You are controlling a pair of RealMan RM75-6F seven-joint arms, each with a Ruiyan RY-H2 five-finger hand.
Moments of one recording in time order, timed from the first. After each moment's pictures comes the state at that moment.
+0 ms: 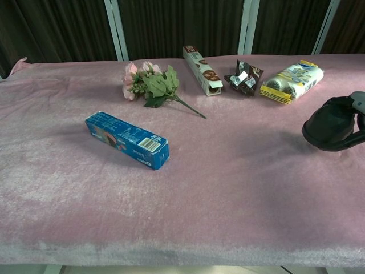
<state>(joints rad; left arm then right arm) -0.03 -1.01 0.01 -1.58 1.57 1.53 -0.27 0.43 -1.65 0.13 -0.99 -1.38 1.11 0.14</state>
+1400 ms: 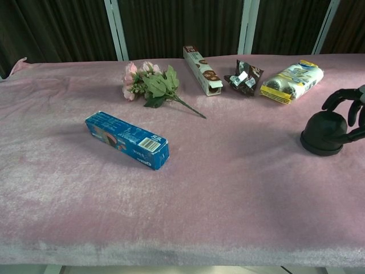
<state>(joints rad) -0.03 -1.01 0.01 -1.58 1.57 1.54 -0.26 0.42 -1.69 0.15 -0.94 -1.37 1.18 0.16</state>
